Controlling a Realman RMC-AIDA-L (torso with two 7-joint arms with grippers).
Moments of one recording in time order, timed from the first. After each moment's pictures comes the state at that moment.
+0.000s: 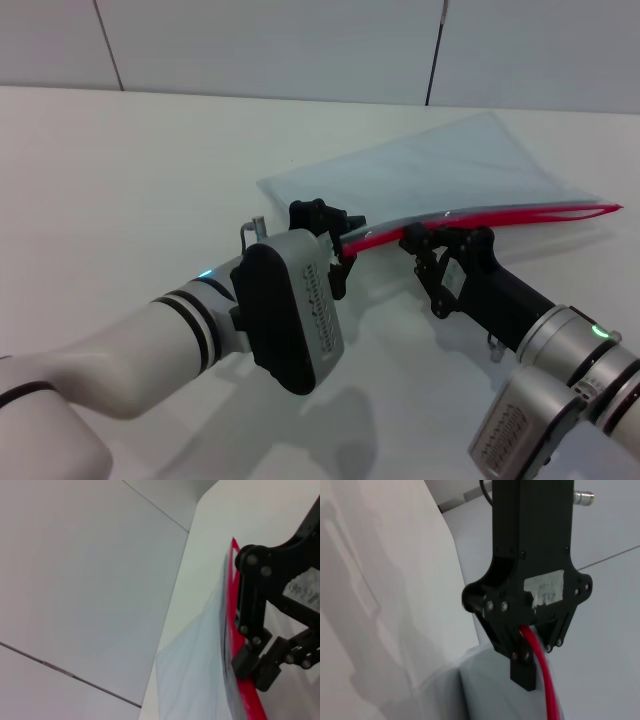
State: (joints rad) left arm -0.24 -2.03 2.23 1.16 2.86 -0.12 -2.28; right arm 0.64 2.04 -0.17 0.42 -1.68 -1.06 -1.12
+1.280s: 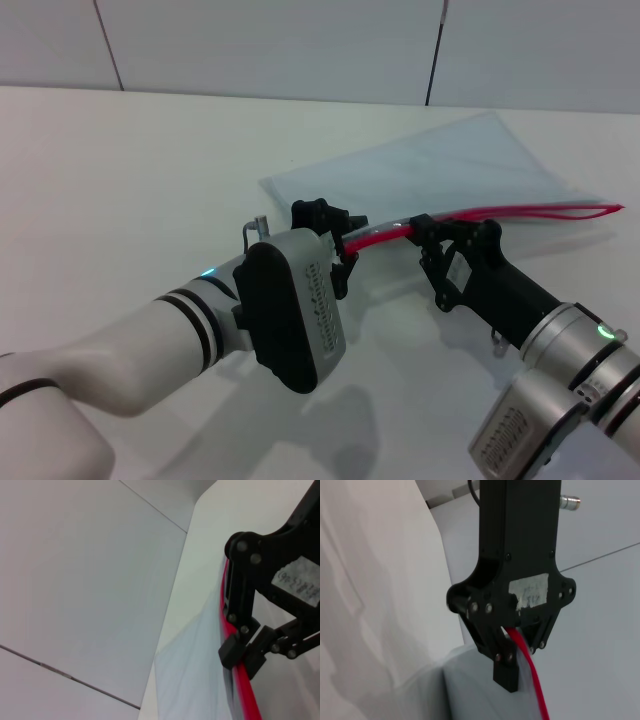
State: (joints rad) left arm -0.25 -2.03 2.23 1.16 2.86 -0.12 -2.28; right arm 0.63 2.04 -0.15 0.43 -1.67 -1.10 -1.18
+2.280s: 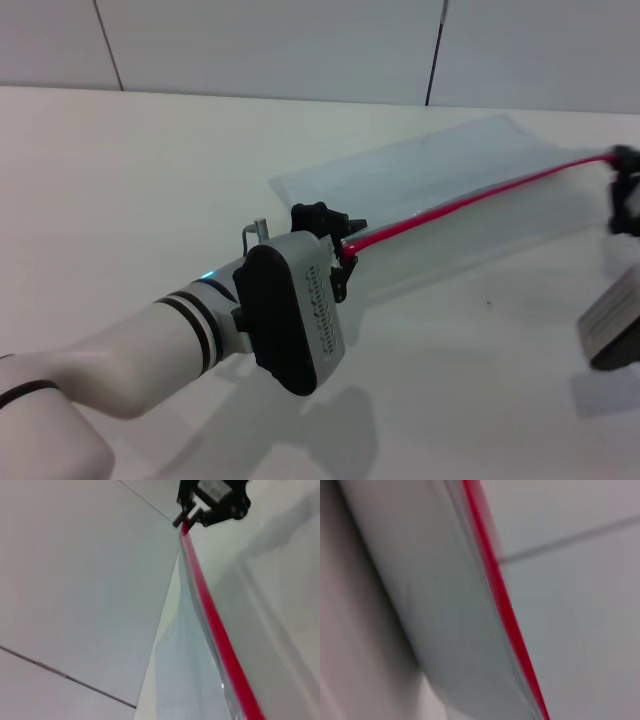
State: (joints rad) left arm -0.25 -2.03 2.23 1.15 2.86 -0.11 -2.28; right arm 0.61 2.04 -0.14 0.21 -1.20 -1.04 -1.20
